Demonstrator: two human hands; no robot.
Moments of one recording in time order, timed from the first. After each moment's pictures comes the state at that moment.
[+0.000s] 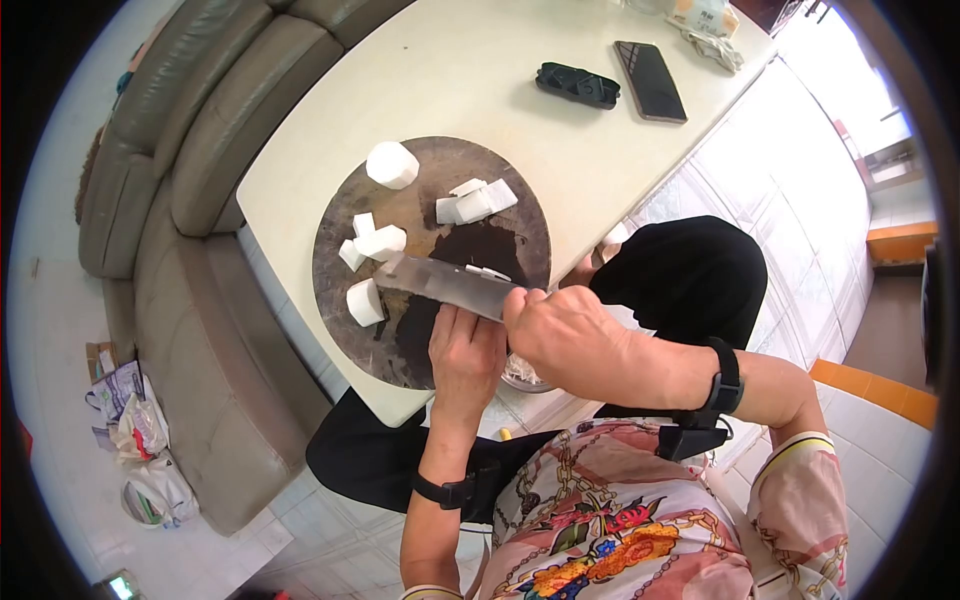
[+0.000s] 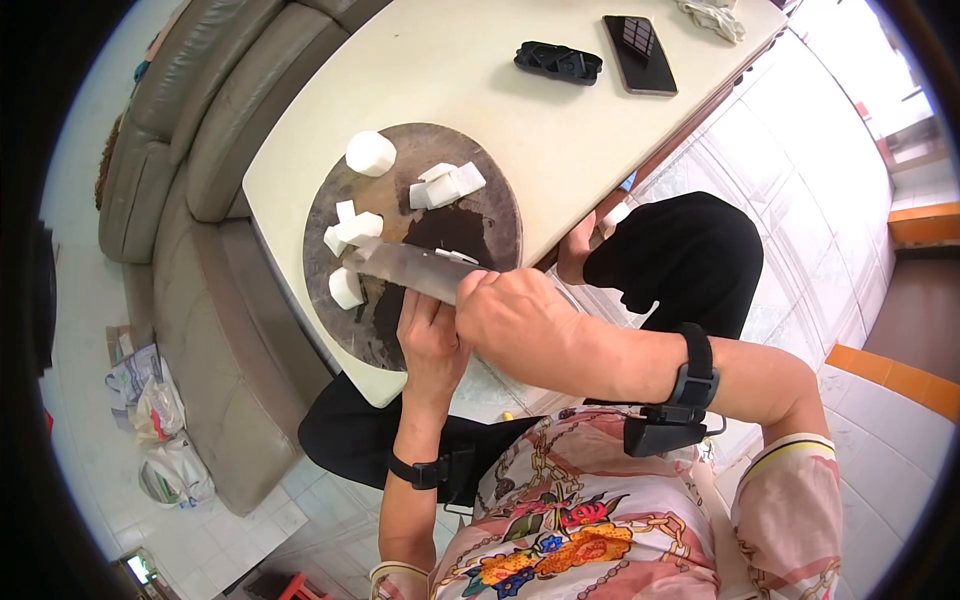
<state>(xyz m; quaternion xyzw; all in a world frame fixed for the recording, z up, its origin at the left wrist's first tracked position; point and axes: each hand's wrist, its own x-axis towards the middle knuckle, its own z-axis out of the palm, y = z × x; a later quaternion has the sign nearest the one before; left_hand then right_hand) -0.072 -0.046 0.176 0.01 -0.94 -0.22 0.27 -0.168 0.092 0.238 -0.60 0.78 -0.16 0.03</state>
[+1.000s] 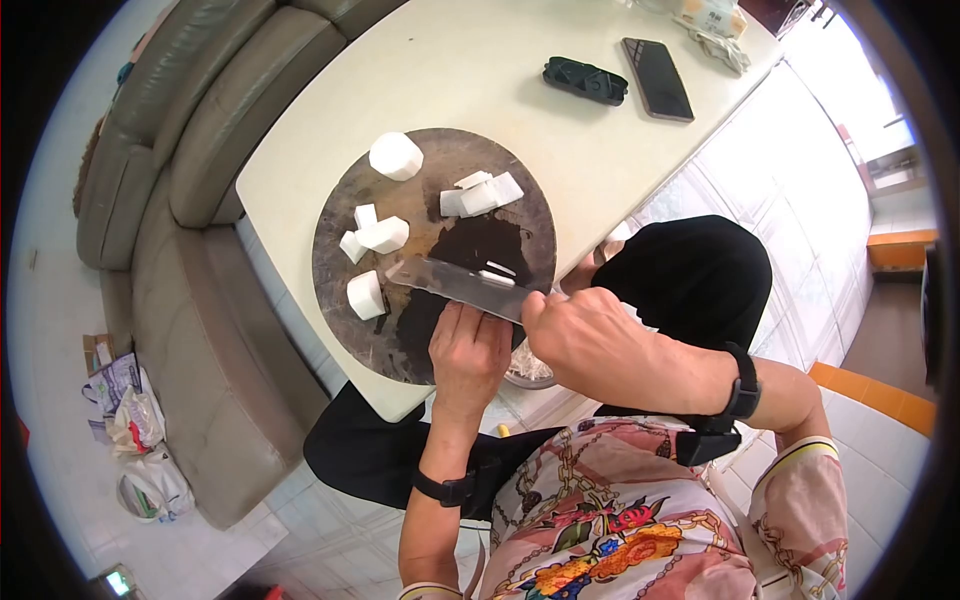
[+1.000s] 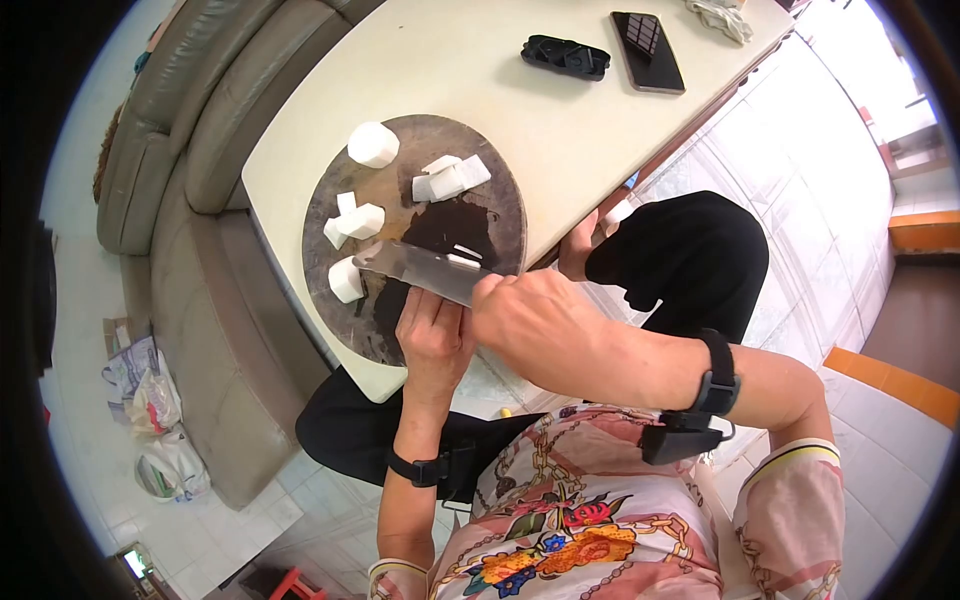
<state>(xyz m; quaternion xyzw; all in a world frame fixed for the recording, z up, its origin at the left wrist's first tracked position) -0.071 -0.046 0.178 0.00 -0.94 -0.18 0.28 -0.170 0.103 0.246 -0.60 0.78 -0.17 0.09</state>
